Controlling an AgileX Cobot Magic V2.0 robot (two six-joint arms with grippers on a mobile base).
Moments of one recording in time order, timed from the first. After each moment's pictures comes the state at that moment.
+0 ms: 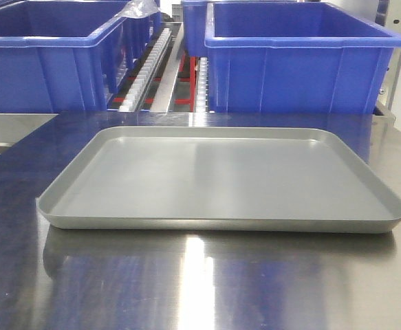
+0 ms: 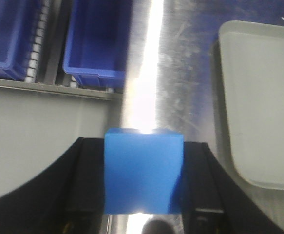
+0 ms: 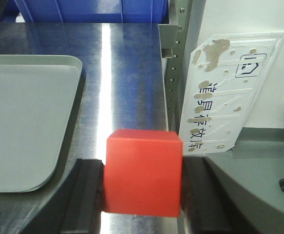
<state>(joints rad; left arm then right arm) -0.21 0.78 -0.70 0.11 0.71 -0.35 0.03 0.35 -0.40 -0.04 0.54 0.13</state>
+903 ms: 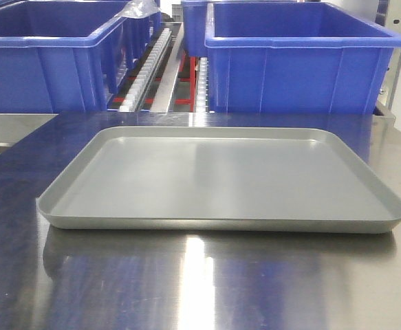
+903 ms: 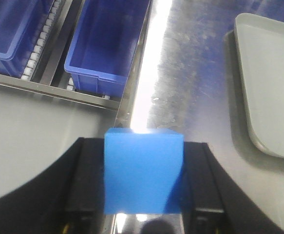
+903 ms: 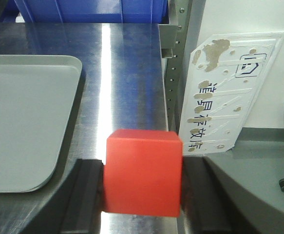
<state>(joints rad) -0.13 0.44 -0.37 0.04 0.61 -0.35 0.03 0.35 -0.40 -0.04 0.54 0.13</state>
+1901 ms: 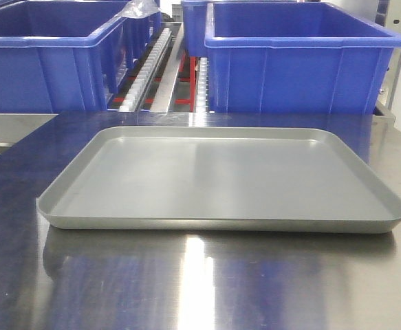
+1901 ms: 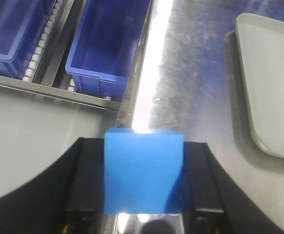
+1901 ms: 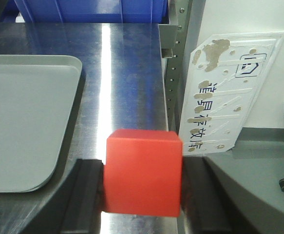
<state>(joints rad) -0.13 0.44 -0.36 0.05 0.60 -0.35 0.03 0.35 -0.40 -0.04 0.54 0.13</state>
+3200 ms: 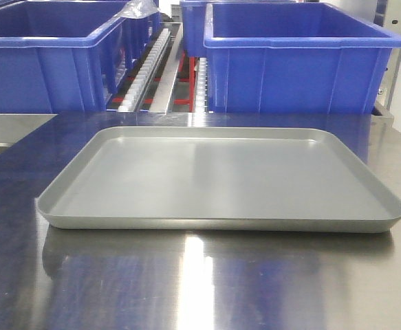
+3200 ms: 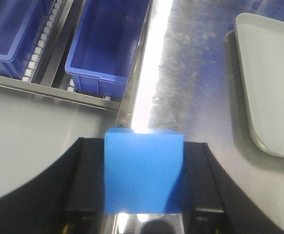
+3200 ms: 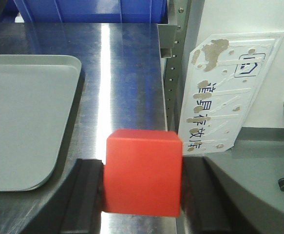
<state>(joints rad) -0.13 0.44 -0.36 0.05 0.60 -0.35 0.03 0.35 -0.40 -0.04 0.54 0.13</state>
